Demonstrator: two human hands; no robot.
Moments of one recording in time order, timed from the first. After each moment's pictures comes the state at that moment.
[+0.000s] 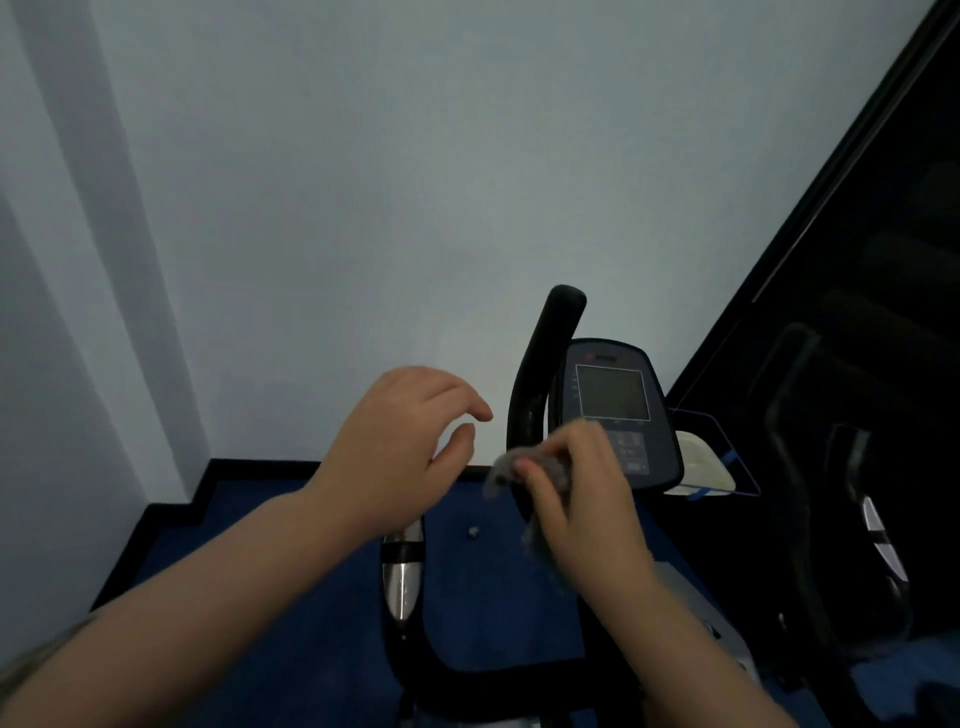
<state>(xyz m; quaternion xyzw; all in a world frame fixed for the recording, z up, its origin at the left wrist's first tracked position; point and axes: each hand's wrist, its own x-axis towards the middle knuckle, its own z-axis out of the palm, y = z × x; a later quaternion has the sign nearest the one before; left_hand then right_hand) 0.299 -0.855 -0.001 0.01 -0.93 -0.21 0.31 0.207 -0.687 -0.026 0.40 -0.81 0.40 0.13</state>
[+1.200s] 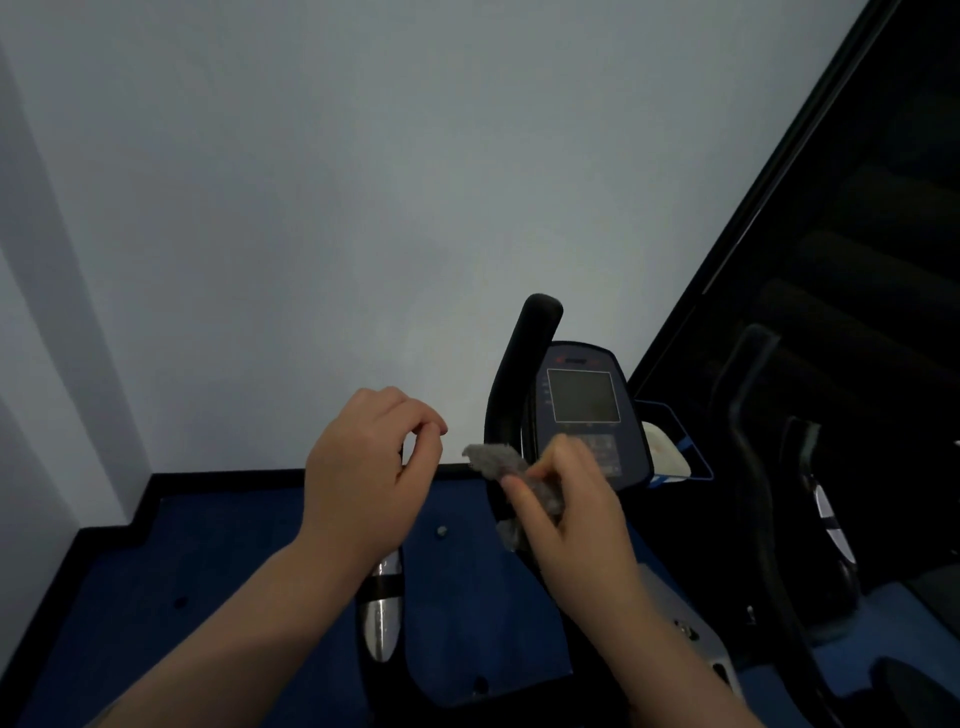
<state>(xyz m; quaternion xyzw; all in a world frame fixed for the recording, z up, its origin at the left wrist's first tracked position) 0.282 -0.853 -0.024 0.12 -0.85 -0.31 0.40 0.207 -0.685 -0.027 0.37 -0.84 0.39 0.13</state>
